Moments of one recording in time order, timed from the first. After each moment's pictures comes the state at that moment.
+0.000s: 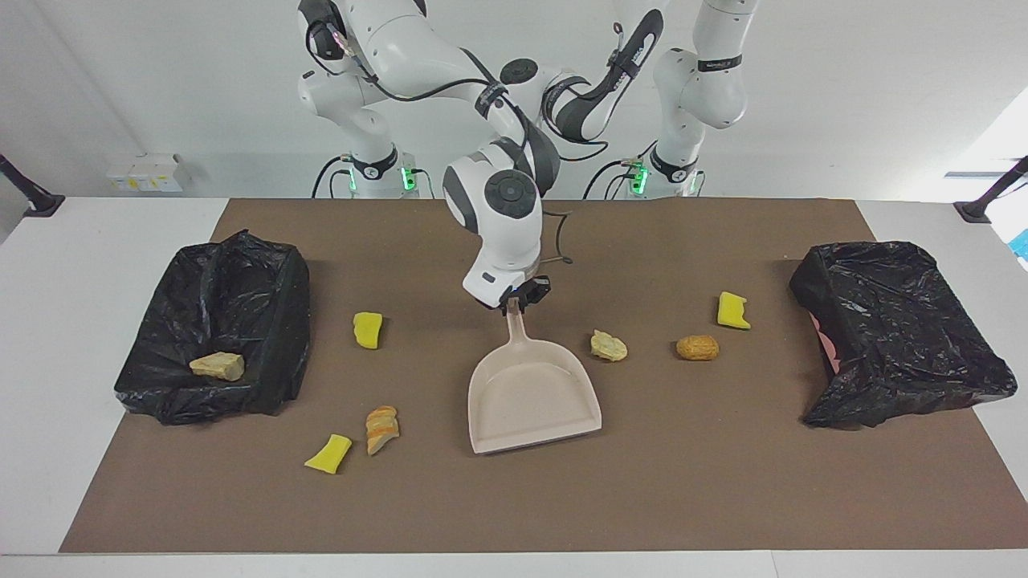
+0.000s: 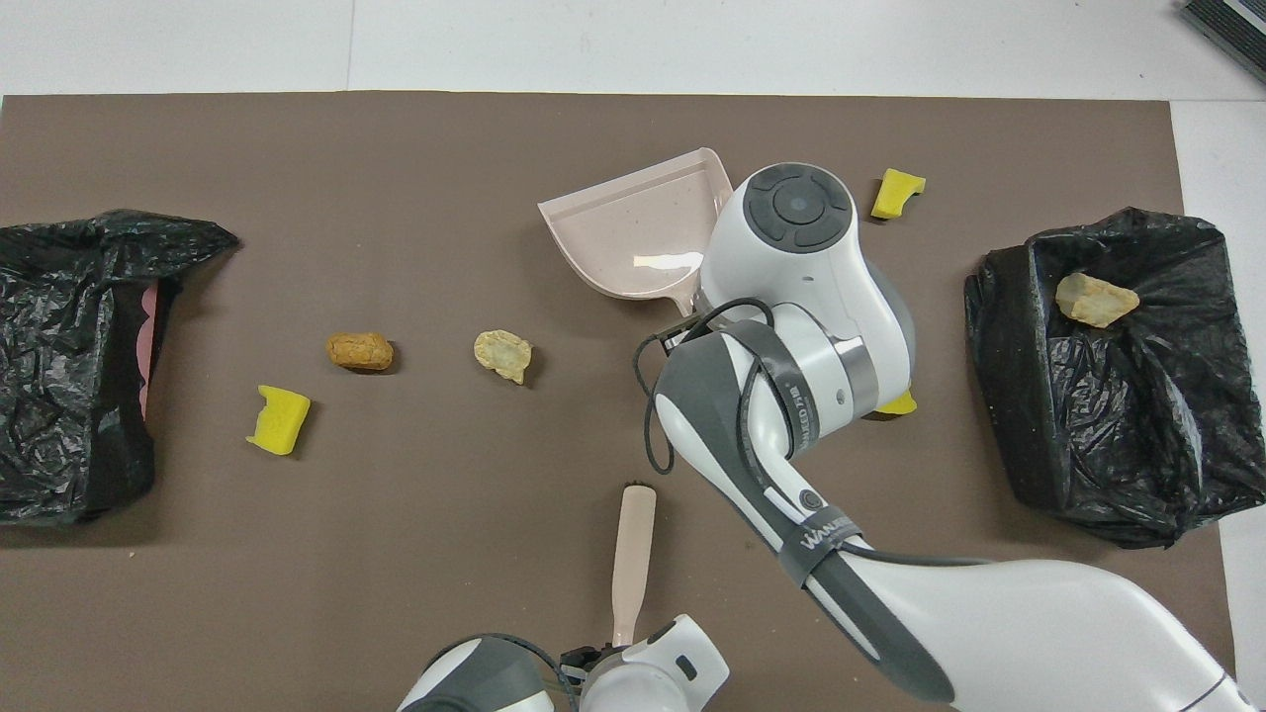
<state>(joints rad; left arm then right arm) -1.01 -0.11 -0.06 -2.40 -0.01 2.24 -0.89 0.39 0.42 0.05 -1.57 0.04 1.93 -0.02</state>
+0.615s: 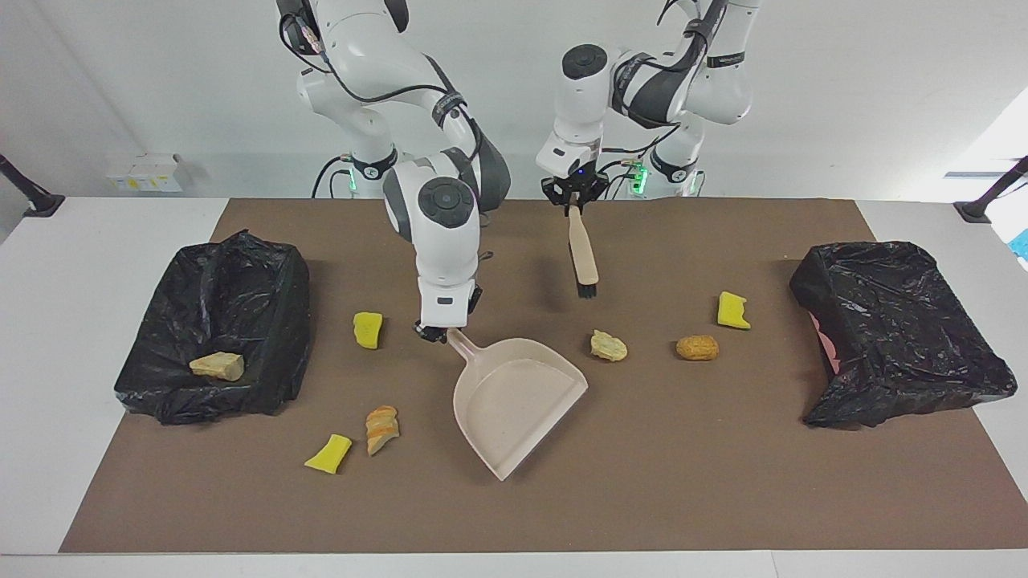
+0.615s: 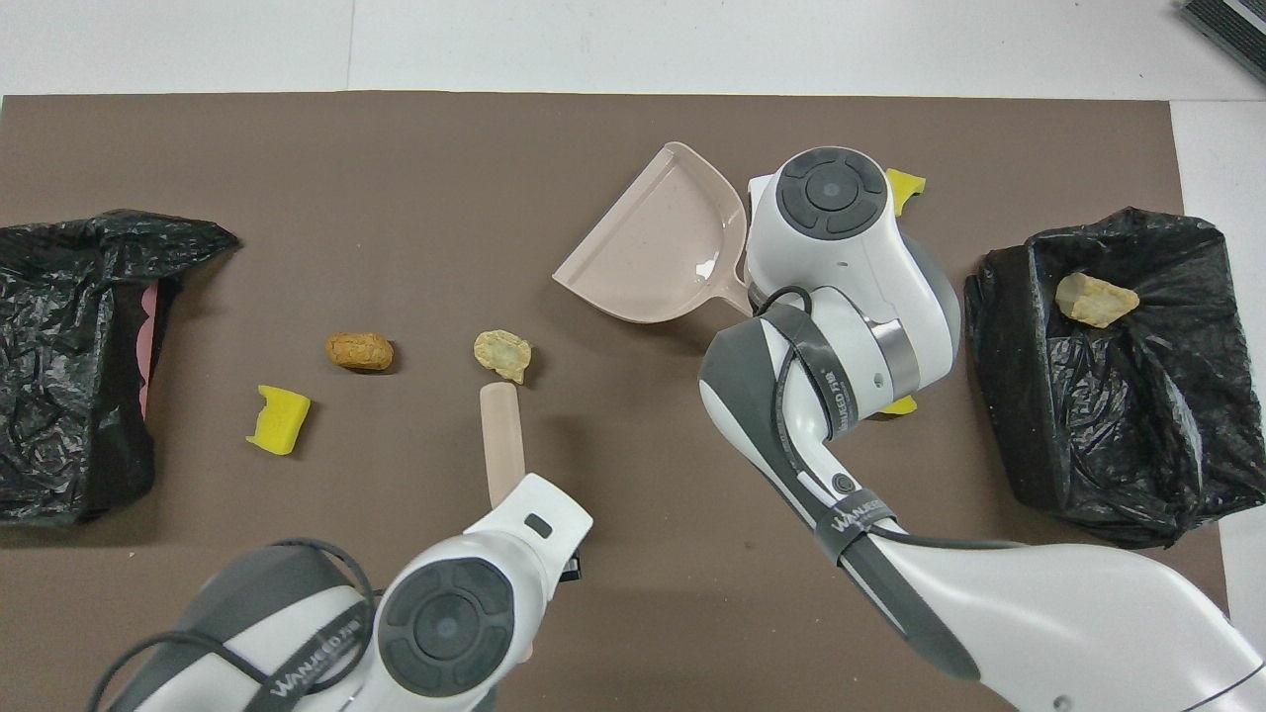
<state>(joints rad) -0.67 -0.23 -0.05 -2.28 0.00 1.99 -0.82 0.34 0.42 0.04 -1.57 -0.12 1.92 -0.48</state>
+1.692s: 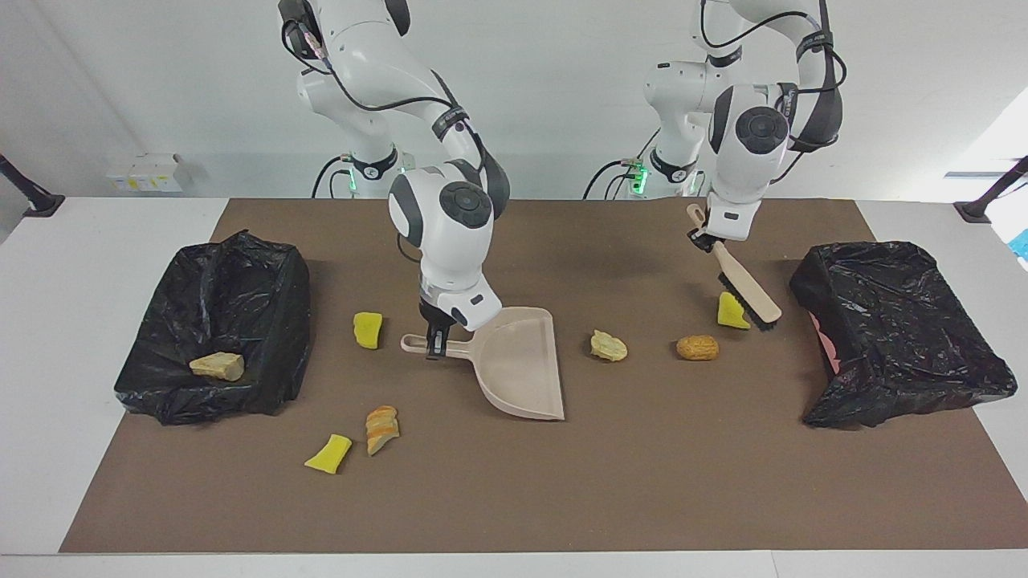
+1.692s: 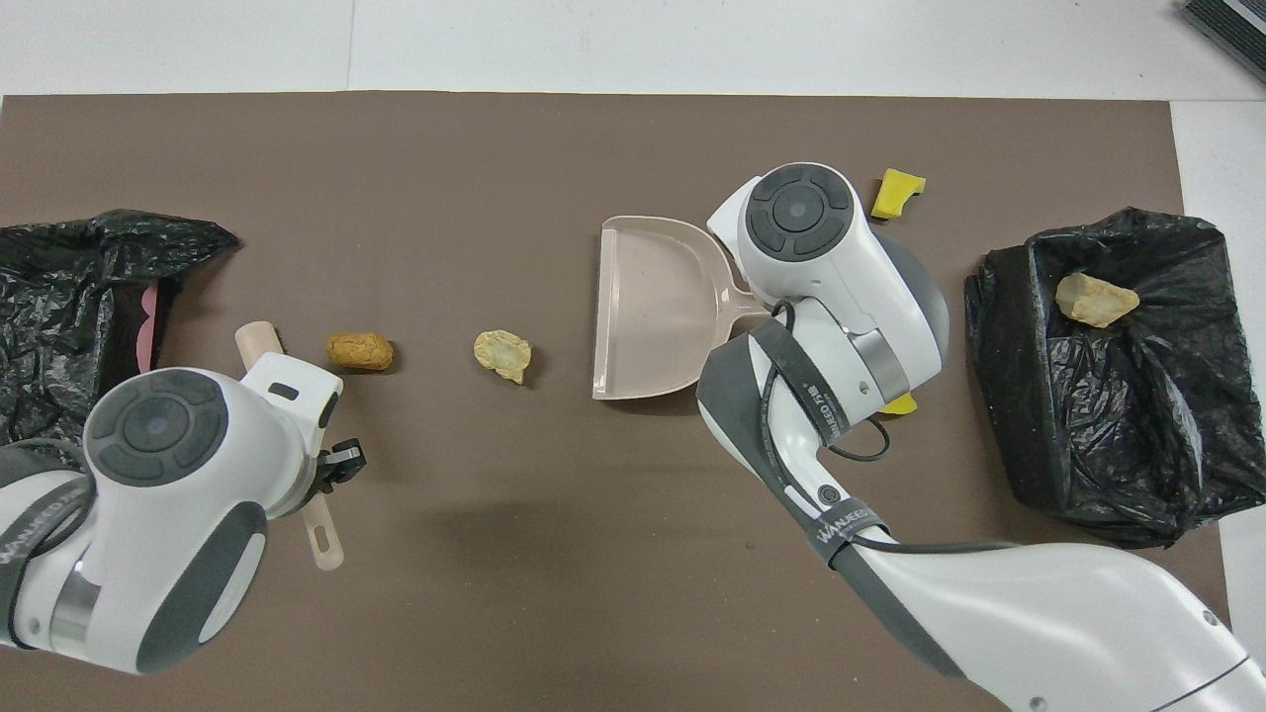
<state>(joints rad) -0.17 -0.21 -0.06 -2.37 0.15 1.90 -0.64 0.37 0.45 0.06 -1.58 -0.30 1.99 -1.04</state>
